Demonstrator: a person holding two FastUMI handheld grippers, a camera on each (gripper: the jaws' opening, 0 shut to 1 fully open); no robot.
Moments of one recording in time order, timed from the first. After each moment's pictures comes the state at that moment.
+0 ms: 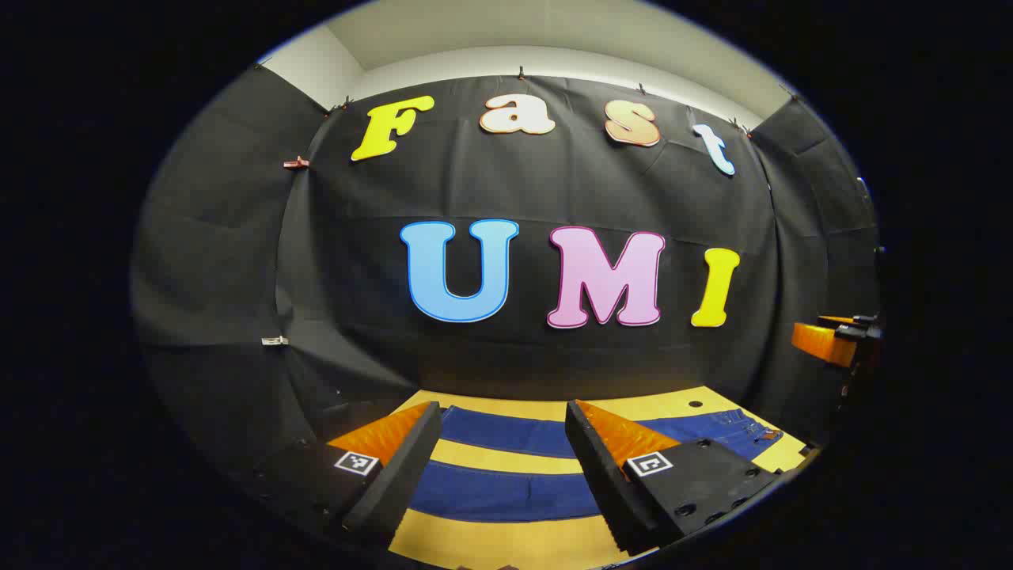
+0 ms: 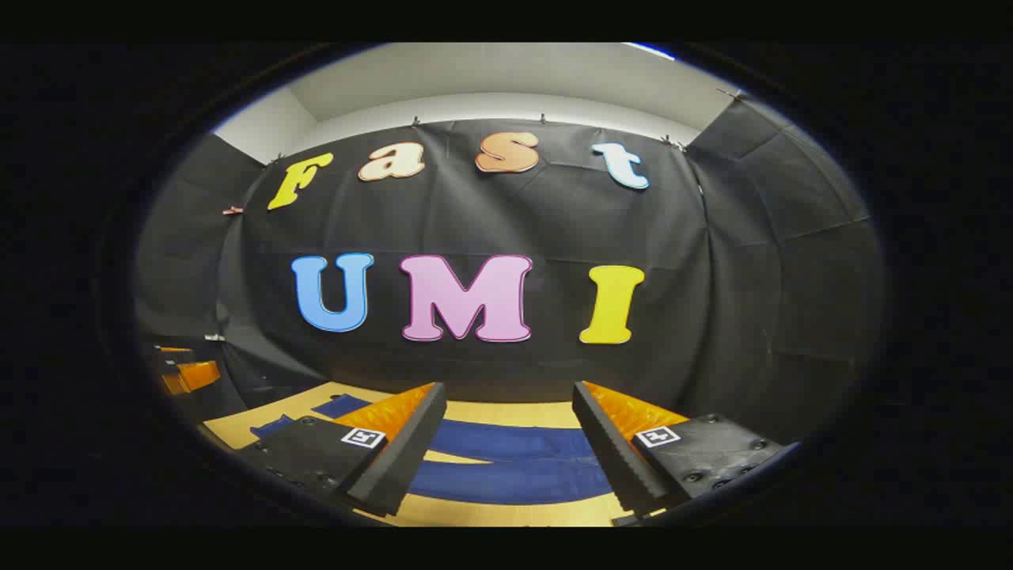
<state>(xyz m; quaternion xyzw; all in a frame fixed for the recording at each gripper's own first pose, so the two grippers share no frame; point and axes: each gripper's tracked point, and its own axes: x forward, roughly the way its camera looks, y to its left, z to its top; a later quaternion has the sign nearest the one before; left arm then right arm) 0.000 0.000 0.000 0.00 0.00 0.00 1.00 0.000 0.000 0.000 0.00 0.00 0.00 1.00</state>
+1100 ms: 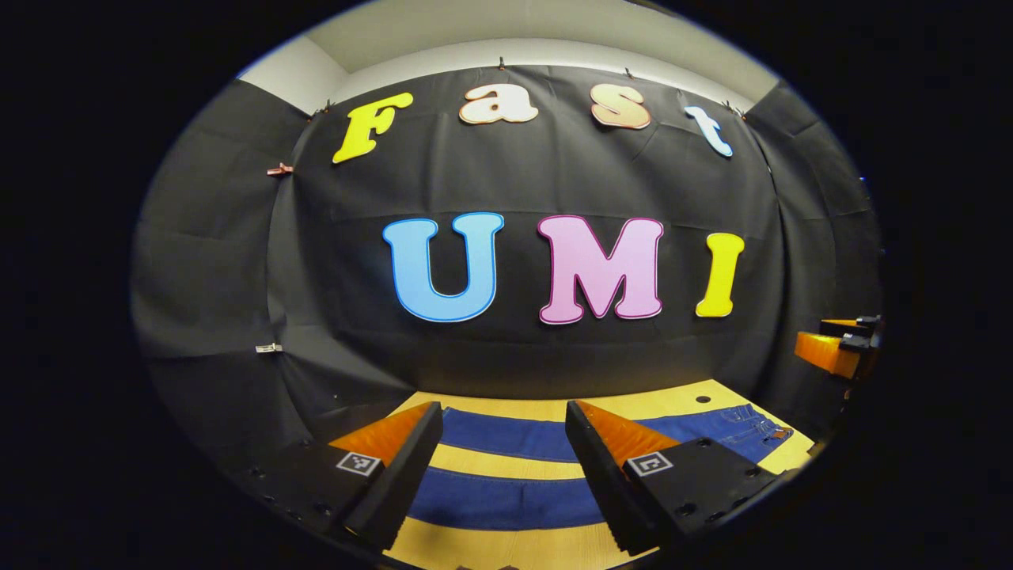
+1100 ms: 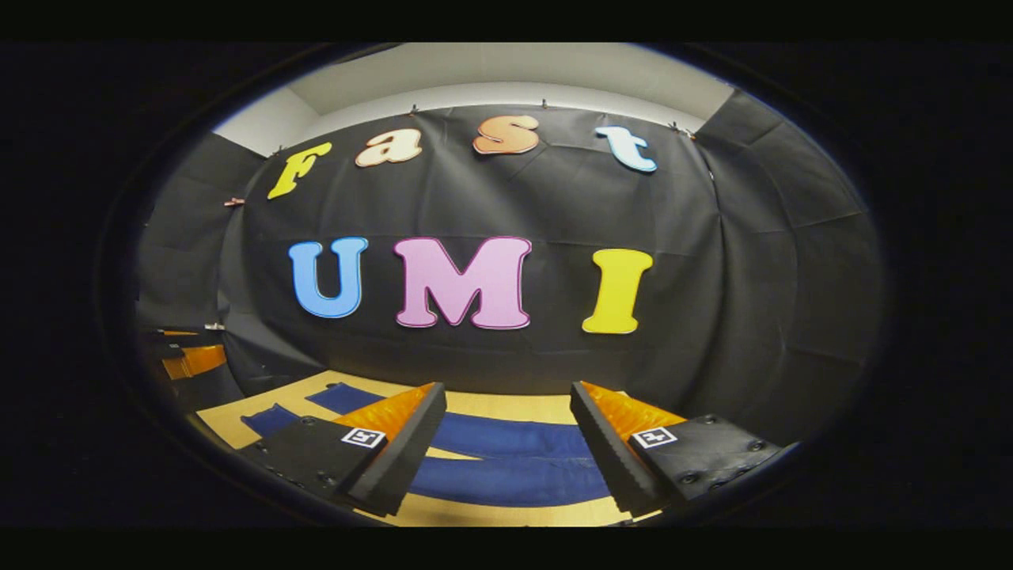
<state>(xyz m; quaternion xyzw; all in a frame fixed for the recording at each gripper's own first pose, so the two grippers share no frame) 0.051 -0.042 -0.004 0.02 0.02 0.00 1.00 0.041 -0.036 -0.030 -0.01 0.03 0.01 1.00</state>
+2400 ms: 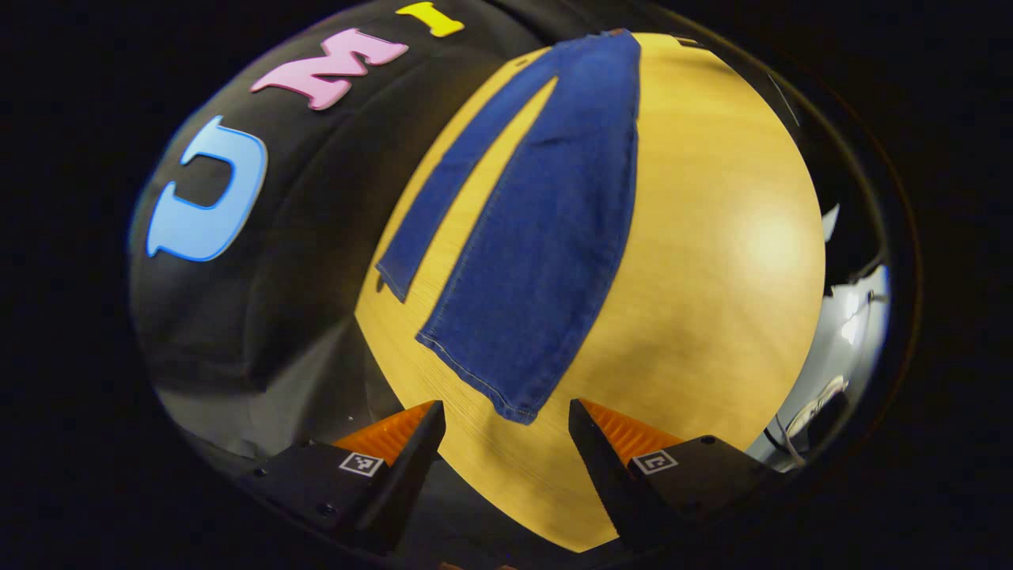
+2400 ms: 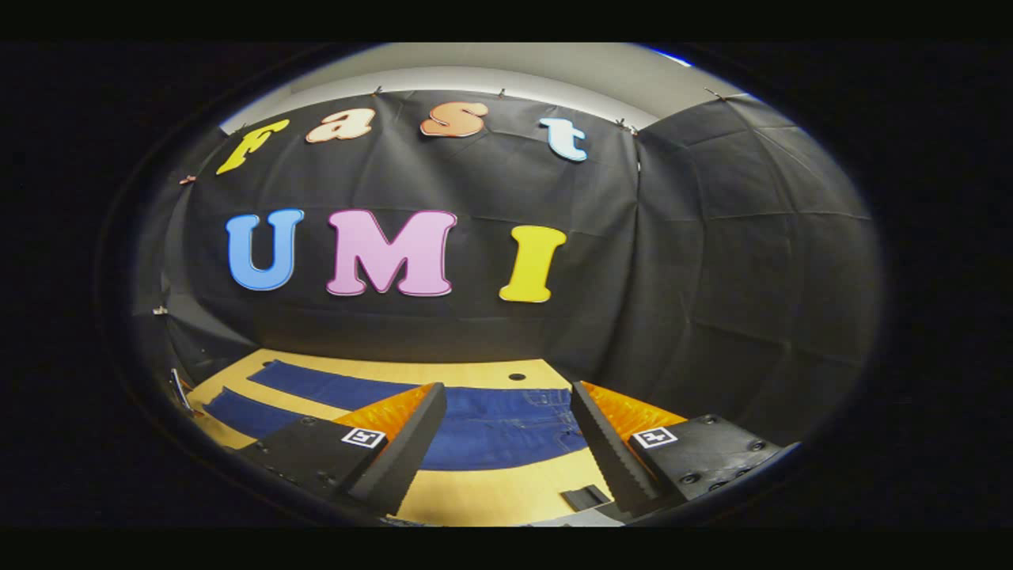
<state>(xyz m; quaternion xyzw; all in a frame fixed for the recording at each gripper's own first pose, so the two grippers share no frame) 0.116 0.255 -0.338 0.56 0.32 -0.24 0.72 -0.049 -0.081 -0.062 -0.04 0.09 -0.15 0.98</state>
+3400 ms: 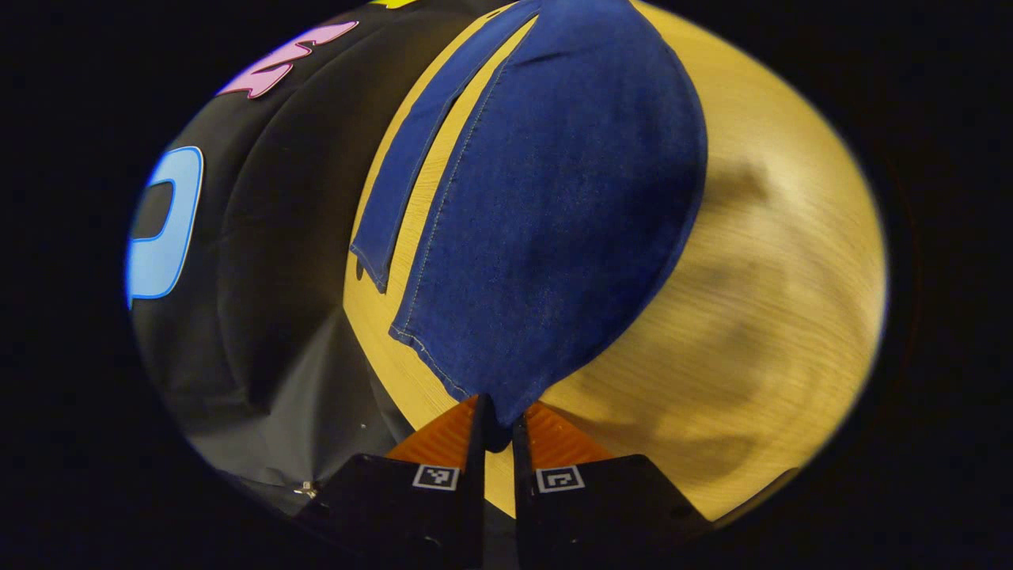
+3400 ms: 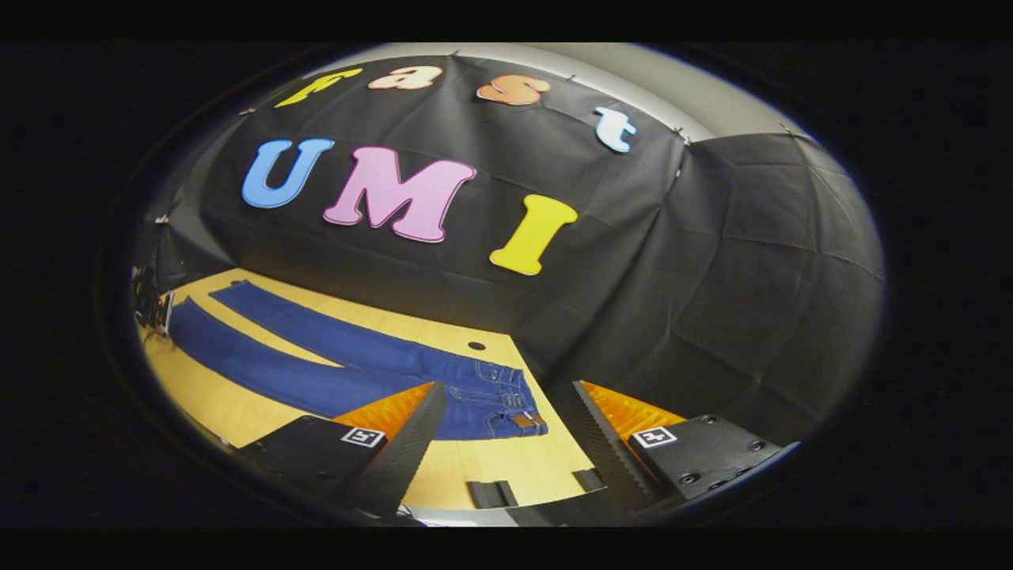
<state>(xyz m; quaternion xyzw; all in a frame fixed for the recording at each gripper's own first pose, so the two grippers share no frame) 0.165 0.250 -0.361 0.61 0.35 -0.18 0.68 -0.042 -0.136 -0.123 -0.18 0.16 -0.13 0.96</state>
